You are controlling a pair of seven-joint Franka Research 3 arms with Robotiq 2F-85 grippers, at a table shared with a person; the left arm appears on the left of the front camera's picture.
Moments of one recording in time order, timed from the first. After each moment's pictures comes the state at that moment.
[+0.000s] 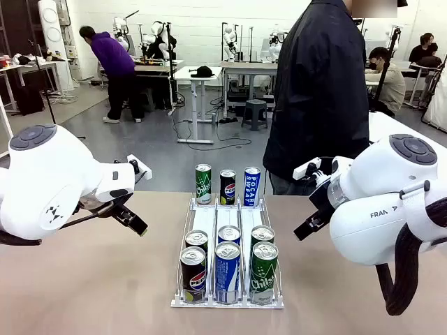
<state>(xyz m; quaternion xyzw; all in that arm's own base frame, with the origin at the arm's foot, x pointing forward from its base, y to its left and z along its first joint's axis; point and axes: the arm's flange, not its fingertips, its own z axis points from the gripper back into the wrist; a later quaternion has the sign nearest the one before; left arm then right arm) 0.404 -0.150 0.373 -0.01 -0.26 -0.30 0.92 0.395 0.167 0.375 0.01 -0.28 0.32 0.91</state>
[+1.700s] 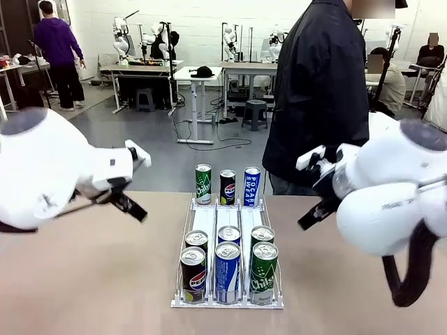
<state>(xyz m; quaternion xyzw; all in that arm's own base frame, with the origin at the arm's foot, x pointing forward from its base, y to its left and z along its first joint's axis) 0.398 -0.153 0.422 -0.01 -0.30 -0.30 0.91 0.388 0.160 0.418 0.00 -0.30 0.32 0.90</state>
